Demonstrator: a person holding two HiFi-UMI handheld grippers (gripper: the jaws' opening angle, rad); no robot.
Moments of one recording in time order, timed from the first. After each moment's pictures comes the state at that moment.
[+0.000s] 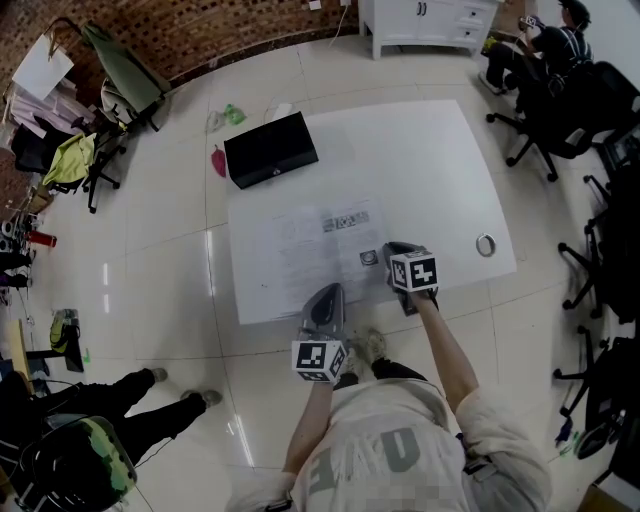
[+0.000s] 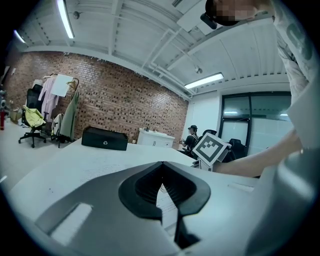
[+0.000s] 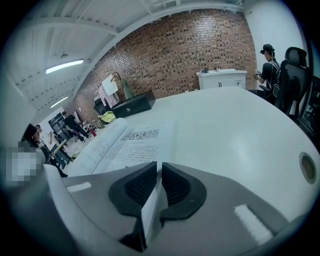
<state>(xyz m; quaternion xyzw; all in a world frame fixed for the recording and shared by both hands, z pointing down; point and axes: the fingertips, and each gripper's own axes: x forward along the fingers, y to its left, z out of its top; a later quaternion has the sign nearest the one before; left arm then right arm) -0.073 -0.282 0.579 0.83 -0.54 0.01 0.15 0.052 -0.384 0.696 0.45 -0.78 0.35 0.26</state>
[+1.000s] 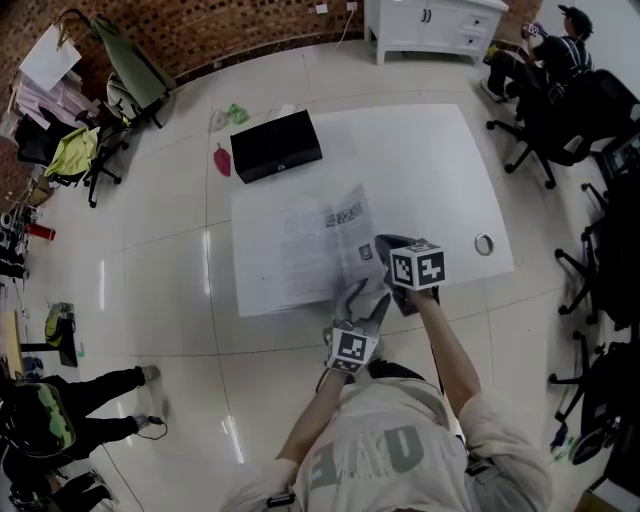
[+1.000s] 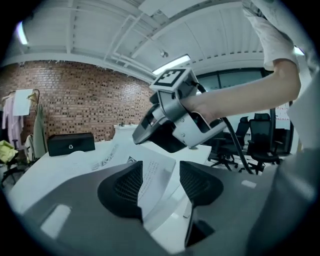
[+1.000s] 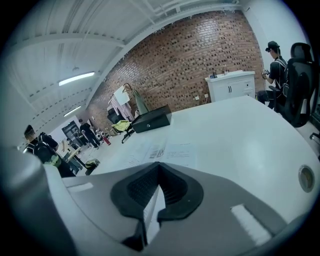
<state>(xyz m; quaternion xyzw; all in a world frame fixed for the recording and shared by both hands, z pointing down) 0.019 -0.261 0.621 0.89 -0.43 0.13 0.06 0.015 -0.372 0.613 0.40 -0.82 0.36 0.20</state>
